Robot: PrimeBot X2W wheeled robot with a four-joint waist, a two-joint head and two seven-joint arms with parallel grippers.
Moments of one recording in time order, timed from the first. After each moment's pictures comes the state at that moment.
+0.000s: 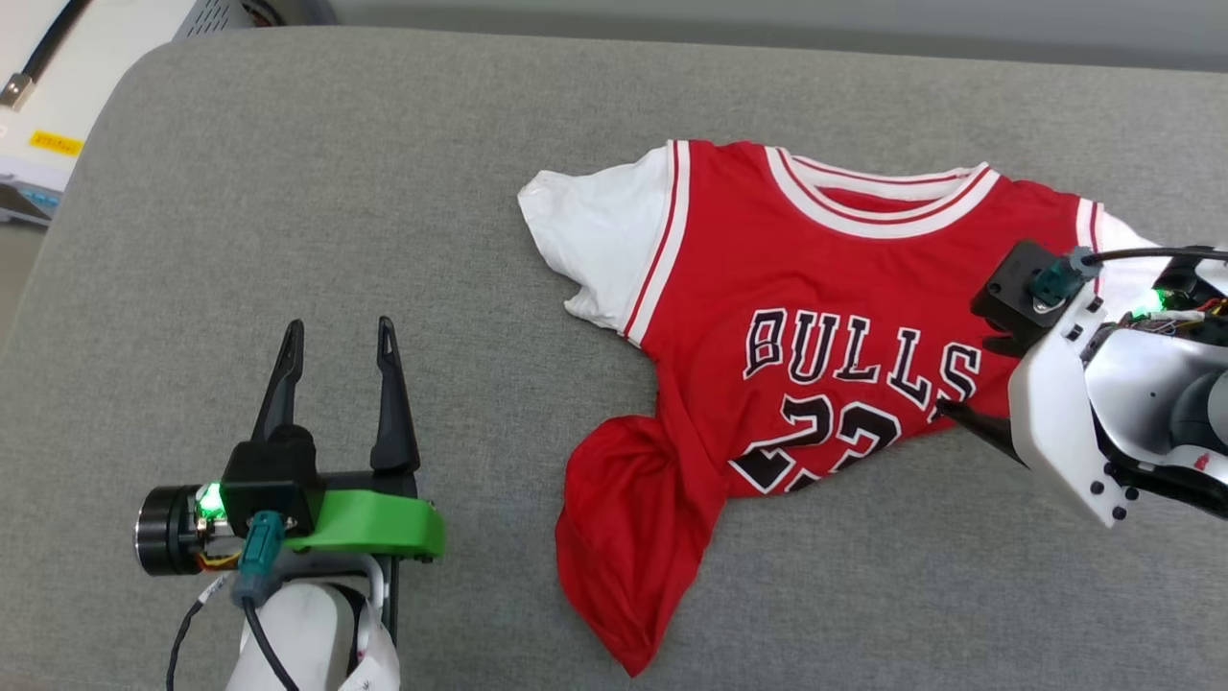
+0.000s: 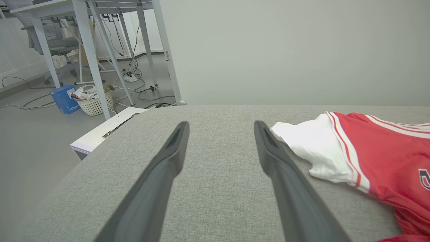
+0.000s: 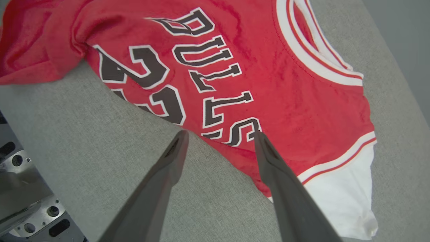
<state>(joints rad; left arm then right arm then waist) -0.14 0.15 -0.14 0.02 -0.13 0.14 -0.26 -0.78 -0.89 0.95 -0.13 0.83 0.13 0.70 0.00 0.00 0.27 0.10</state>
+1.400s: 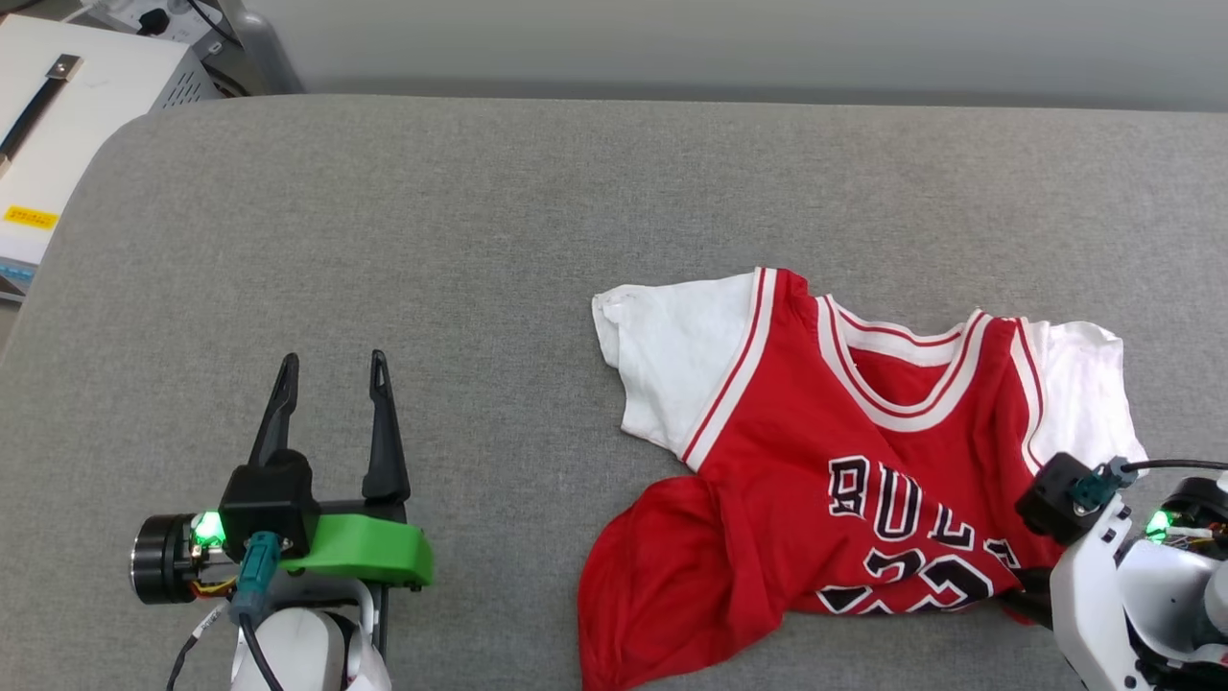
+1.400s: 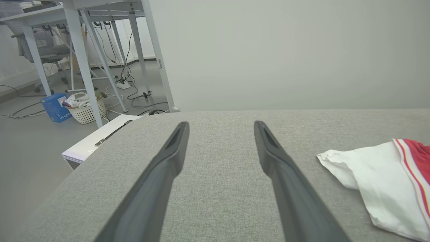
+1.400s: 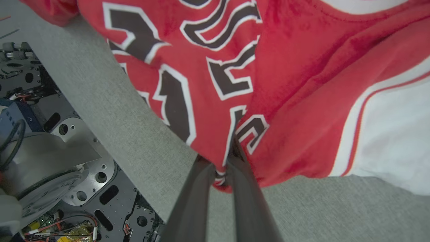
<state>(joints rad) -0.11 0.12 -0.08 0.06 -0.09 0.09 -0.26 -0.61 -1.00 1.24 -0.01 0.98 0.13 0.35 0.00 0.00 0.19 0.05</state>
